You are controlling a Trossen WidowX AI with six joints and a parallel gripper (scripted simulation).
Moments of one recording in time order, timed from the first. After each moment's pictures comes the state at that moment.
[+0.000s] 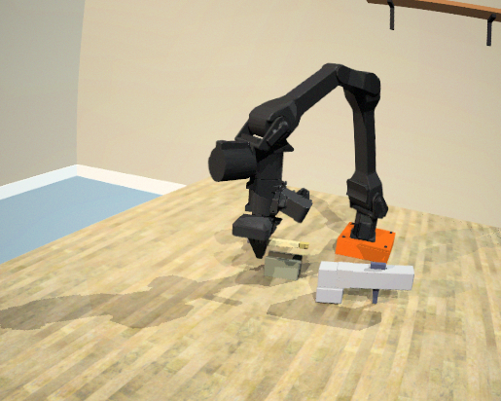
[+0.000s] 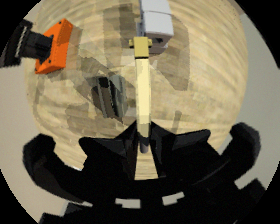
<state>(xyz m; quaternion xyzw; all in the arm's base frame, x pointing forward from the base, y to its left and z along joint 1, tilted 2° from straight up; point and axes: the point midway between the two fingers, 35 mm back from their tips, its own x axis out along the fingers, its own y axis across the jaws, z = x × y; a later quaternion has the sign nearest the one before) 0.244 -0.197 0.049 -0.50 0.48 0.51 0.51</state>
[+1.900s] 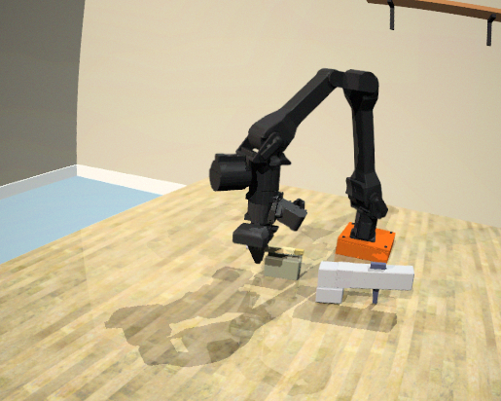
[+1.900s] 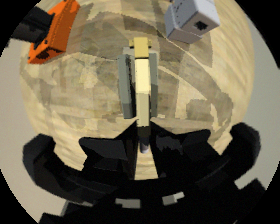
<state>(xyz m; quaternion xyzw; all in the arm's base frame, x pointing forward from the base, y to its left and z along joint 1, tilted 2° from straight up) 0.198 -0.211 0.013 -0.51 0.48 0.51 0.50</state>
